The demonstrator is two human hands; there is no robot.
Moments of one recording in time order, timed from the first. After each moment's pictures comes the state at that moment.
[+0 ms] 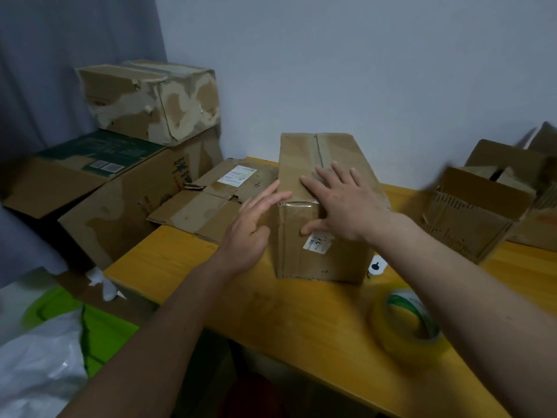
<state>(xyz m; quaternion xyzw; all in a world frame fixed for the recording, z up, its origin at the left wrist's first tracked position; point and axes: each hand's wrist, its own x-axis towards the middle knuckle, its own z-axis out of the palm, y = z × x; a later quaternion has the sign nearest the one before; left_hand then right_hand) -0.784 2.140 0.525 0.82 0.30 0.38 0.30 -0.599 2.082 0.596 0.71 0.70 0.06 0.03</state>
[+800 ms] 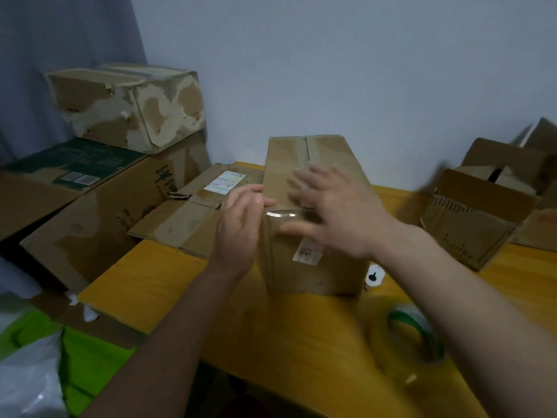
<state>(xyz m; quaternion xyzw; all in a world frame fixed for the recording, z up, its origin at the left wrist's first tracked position) -0.753 2.155 0.532 0.74 0.31 0.51 0.31 -0.594 2.079 0.601 0.66 0.74 0.12 -0.11</state>
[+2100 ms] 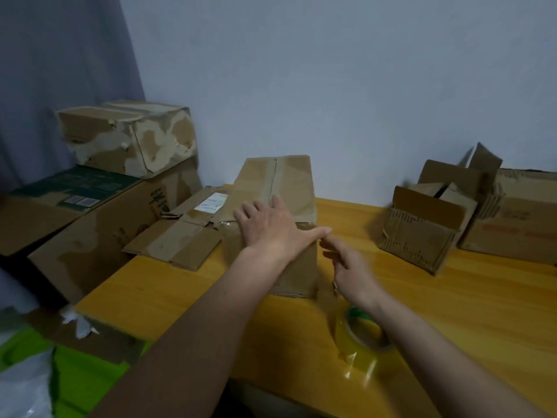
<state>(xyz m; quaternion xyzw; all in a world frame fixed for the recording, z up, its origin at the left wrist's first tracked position) -0.671 2.095 0.593 0.81 0.57 0.12 0.04 -0.556 2.012 0.527 0.69 0.53 -0.23 -0.43</state>
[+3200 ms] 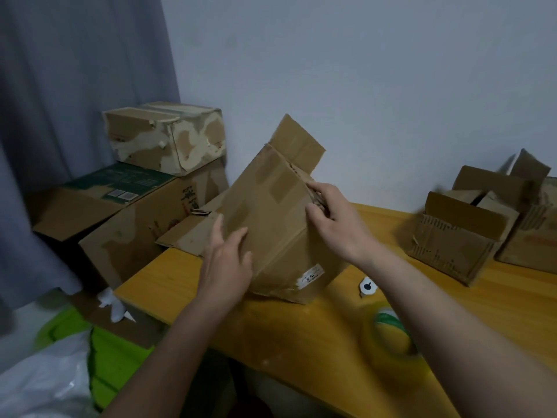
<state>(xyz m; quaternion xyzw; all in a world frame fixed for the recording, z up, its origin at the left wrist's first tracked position) -0.796 2.088 0.551 0.75 0.56 0.31 0.18 -0.607 2.049 0.605 0.61 0.65 -0.09 -0.44</state>
